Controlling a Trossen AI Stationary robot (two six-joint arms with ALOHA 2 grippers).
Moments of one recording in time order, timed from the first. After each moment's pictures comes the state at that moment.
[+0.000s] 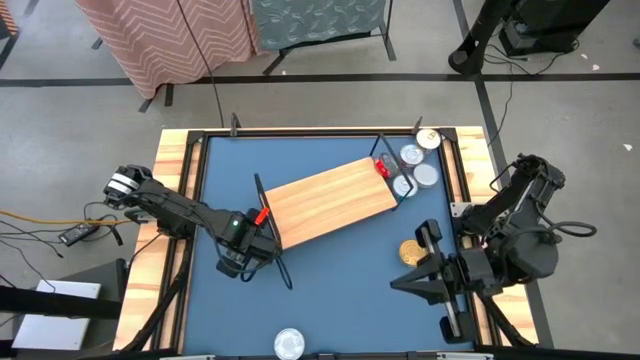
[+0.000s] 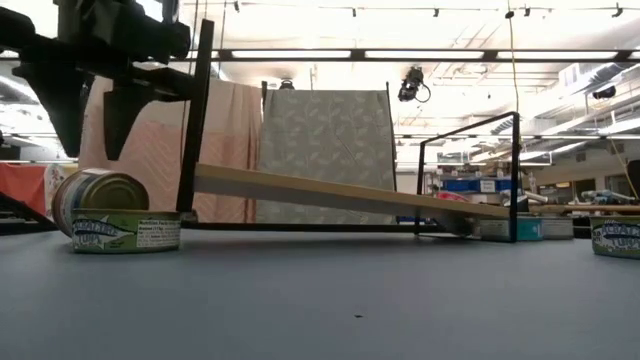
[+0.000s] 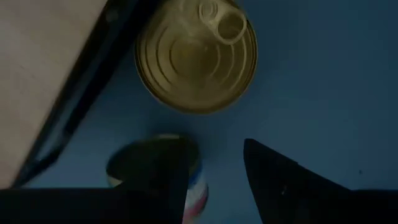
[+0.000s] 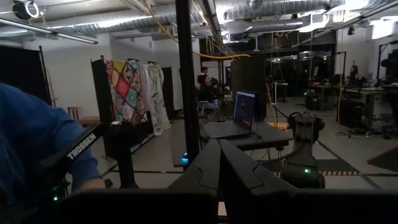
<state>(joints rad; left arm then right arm) -0.35 1.53 1.12 -1.20 -0.11 0.10 0.85 1.40 1.55 0.08 0.69 -0.05</state>
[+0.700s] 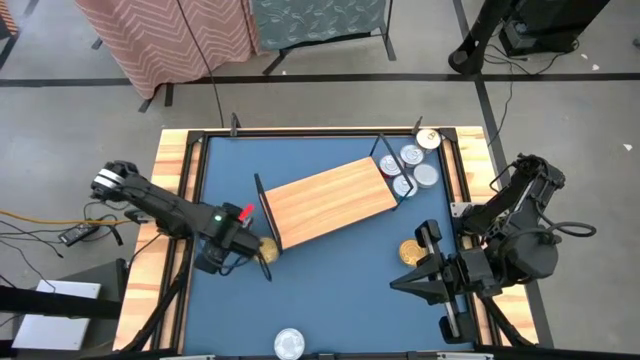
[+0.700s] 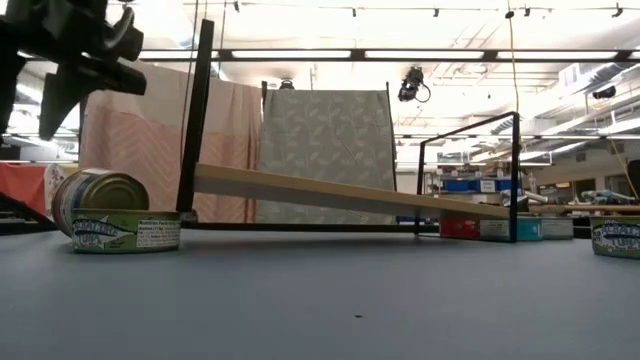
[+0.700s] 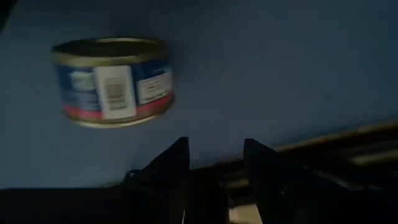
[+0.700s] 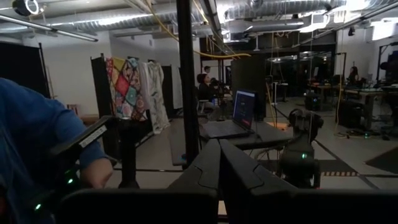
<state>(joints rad) -0.37 1.37 1.04 -1.41 -0.03 -0.06 0.85 1.40 1.55 0.08 0.69 -0.05</state>
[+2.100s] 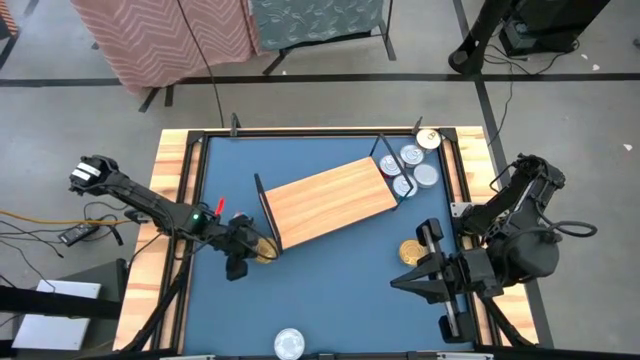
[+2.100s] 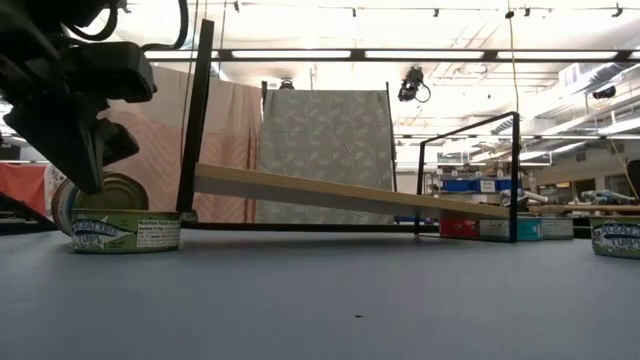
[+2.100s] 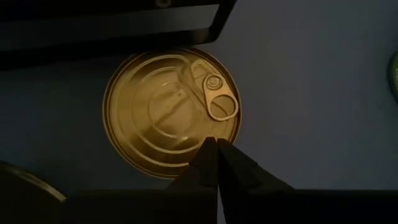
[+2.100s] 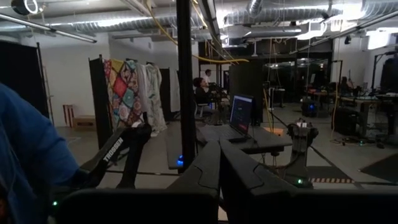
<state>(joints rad) -0.38 1.09 0.50 -0.38 -0.05 -0.58 0.85 1.41 1.55 0.11 0.69 -0.10</state>
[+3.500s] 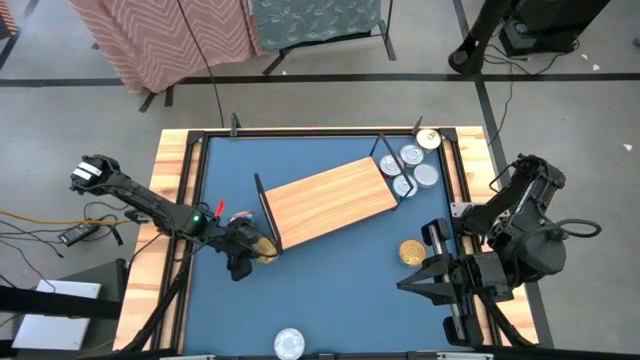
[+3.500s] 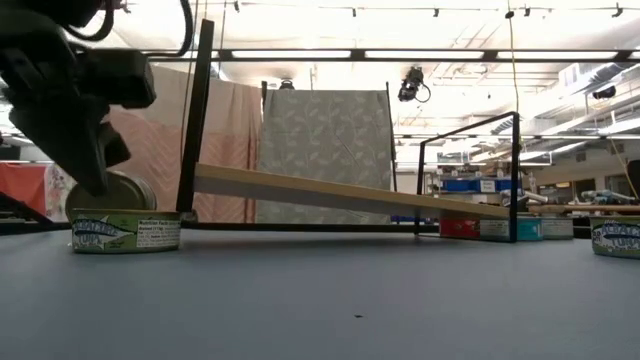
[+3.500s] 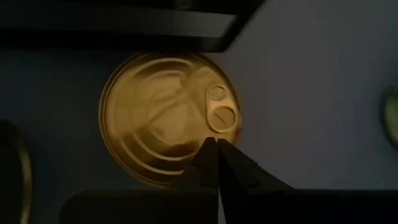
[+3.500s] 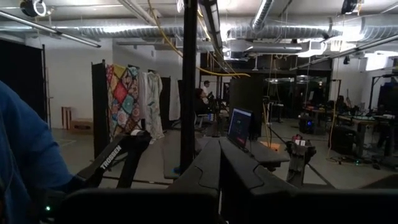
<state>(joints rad) -0.40 1.10 0.47 -0.30 -0.09 -0.74 0.87 1.41 1.55 0.17 0.69 -0.21</state>
